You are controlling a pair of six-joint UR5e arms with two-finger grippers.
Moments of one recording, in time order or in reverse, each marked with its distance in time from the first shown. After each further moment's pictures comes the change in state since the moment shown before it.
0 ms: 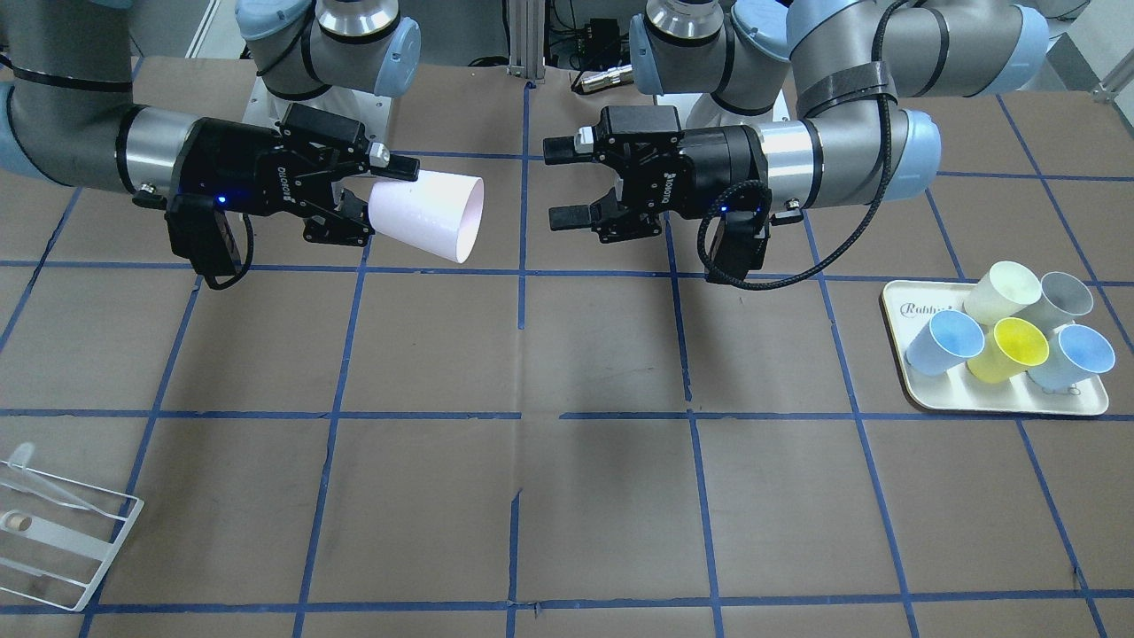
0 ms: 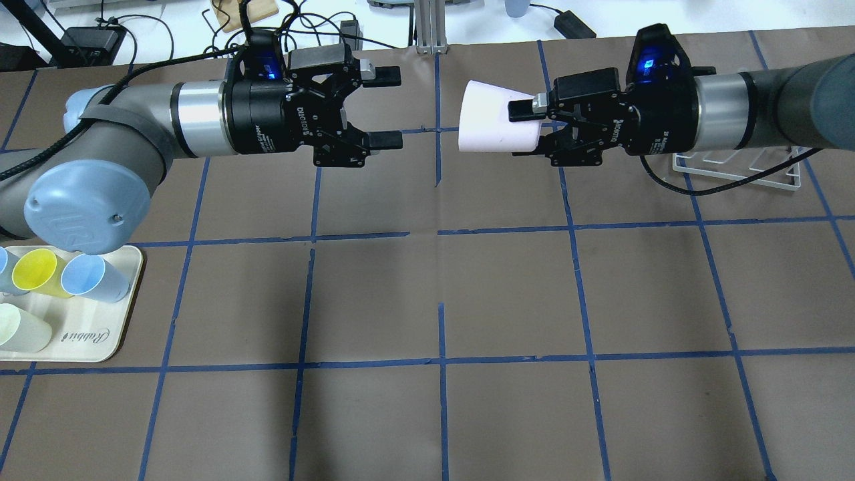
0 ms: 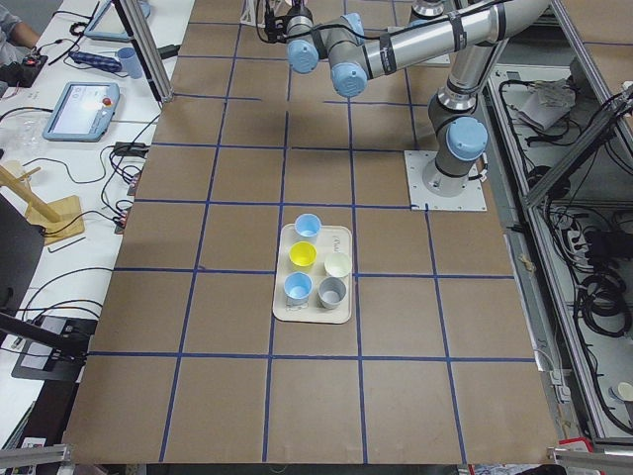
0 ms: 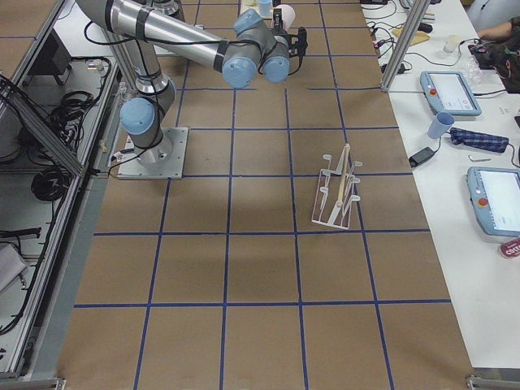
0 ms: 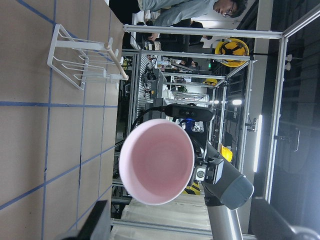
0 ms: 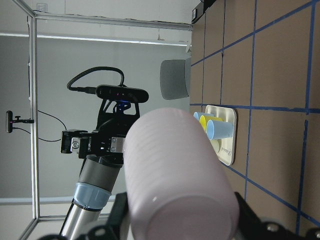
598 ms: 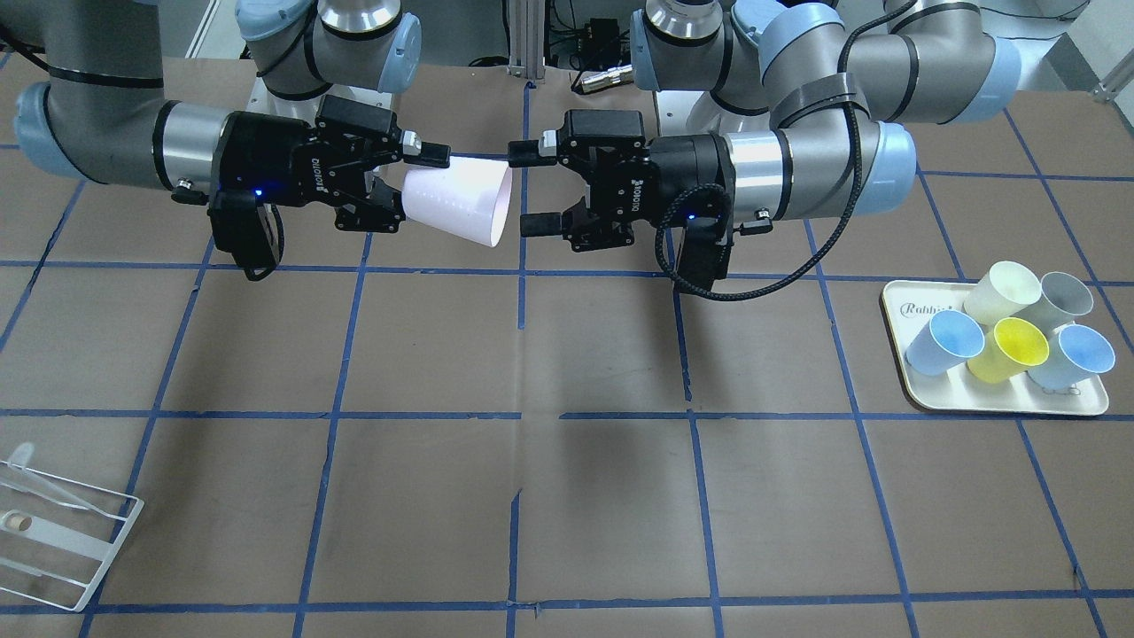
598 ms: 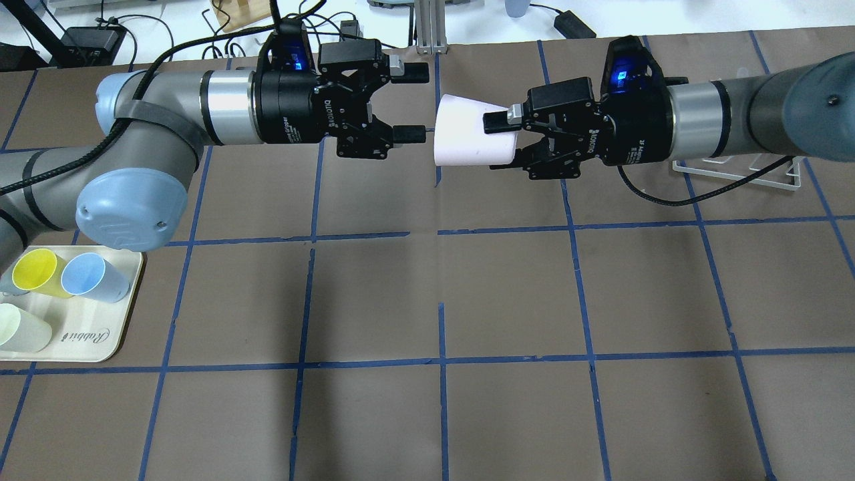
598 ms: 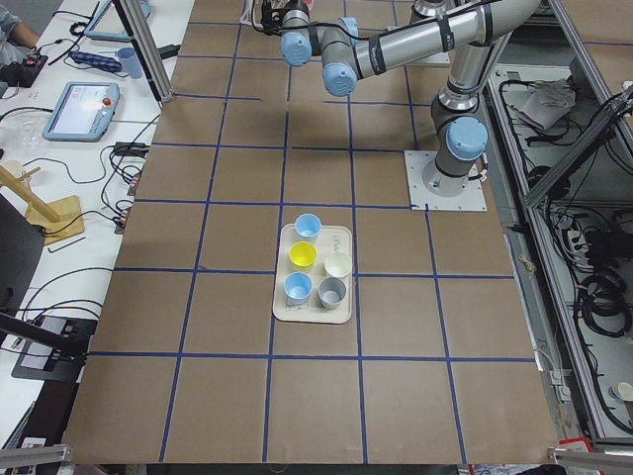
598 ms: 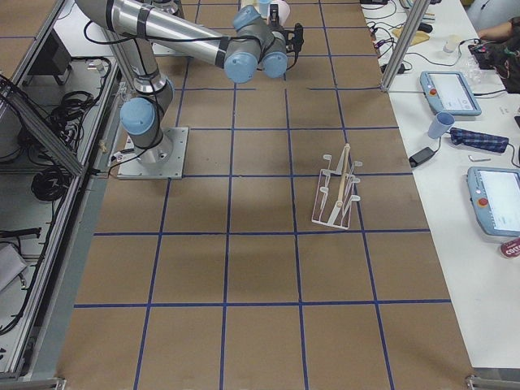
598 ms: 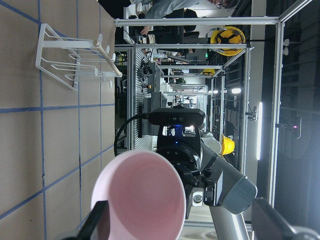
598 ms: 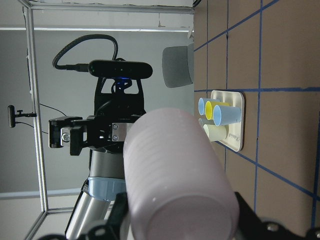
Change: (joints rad) left arm -0.063 -0.057 0.006 0.245 0.009 -0.183; right arm 0.057 -0.003 0.003 0.006 0.013 0.040
